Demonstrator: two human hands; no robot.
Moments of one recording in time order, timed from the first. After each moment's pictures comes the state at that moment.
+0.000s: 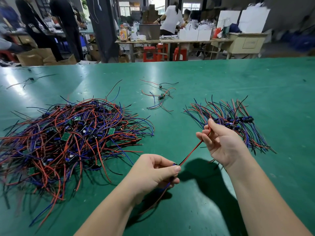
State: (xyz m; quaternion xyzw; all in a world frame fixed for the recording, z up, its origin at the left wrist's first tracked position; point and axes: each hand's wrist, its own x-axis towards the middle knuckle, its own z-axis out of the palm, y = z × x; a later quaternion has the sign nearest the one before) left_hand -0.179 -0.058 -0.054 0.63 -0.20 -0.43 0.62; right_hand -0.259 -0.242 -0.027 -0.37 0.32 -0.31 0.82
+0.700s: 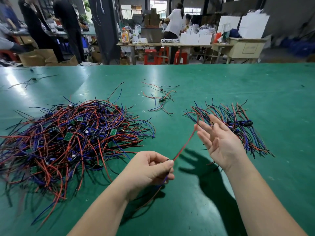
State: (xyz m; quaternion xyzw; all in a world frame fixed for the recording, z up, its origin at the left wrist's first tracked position) left_hand -0.168 -0.052 -0.049 0.62 -0.20 -0.43 0.62; right_hand -0.255 -0.243 -0.034 -0.35 0.25 -0.35 0.83
